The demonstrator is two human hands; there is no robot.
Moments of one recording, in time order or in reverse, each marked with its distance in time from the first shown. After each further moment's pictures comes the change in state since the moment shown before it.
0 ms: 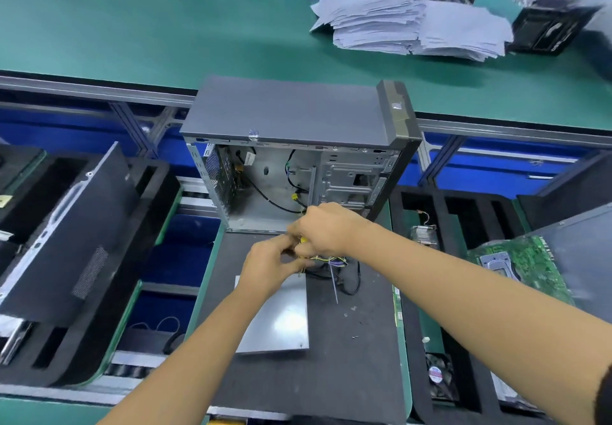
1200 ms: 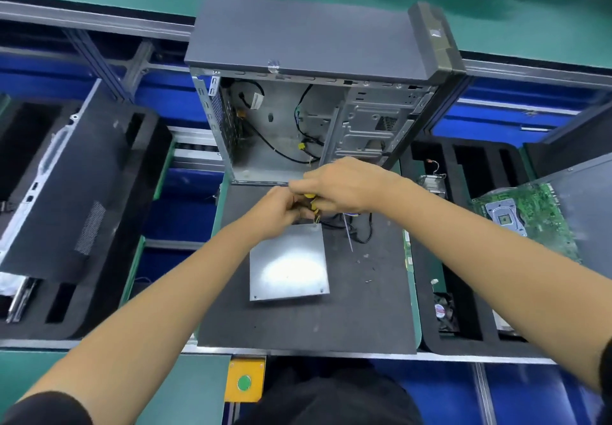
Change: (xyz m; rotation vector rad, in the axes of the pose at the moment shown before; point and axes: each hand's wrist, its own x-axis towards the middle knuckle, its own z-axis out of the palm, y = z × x) left_hand 0.017 -0.022 -0.033 -0.050 -0.386 0.057; right_hand 0.001 -0.016 0.009 -0.054 0.099 -0.147
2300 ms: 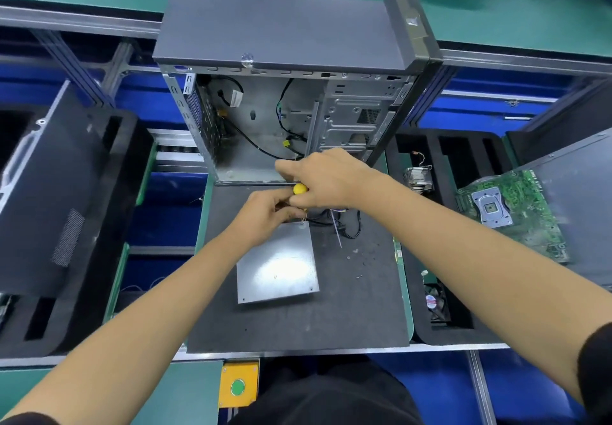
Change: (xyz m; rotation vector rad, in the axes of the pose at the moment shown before) left_hand 0.000 -0.013 0.014 -0.061 0.100 0.056; right_hand 0.002 -0.005 0.007 0.062 0.052 0.247
